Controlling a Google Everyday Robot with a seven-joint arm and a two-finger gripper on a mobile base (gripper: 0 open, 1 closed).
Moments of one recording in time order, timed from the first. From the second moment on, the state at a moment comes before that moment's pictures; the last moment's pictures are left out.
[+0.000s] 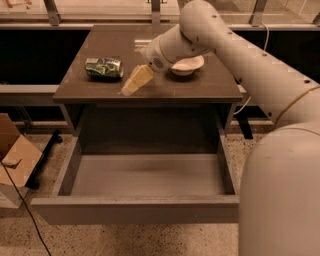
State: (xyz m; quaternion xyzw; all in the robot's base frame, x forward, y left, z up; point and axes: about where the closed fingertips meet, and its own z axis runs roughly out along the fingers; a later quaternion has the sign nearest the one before) arm 0.737 0.065 0.871 -0.57 0.69 0.20 0.39
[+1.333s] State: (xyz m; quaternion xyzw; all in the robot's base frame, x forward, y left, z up) arm 0.792 0.134 0.845 -0.58 0.66 0.25 0.41
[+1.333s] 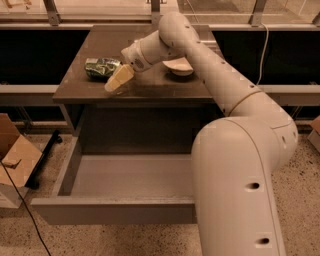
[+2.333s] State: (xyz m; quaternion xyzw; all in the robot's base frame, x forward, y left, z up) arm 0.806 0.154 0.836 -0.56 0.68 0.28 0.39
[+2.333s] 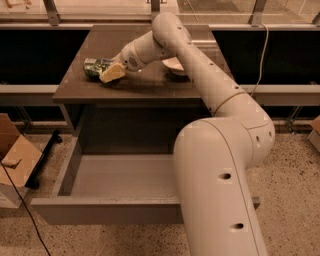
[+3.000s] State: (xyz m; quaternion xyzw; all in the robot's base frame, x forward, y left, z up) arm 0.794 0.137 0.853 -0.54 0.68 0.29 0.41
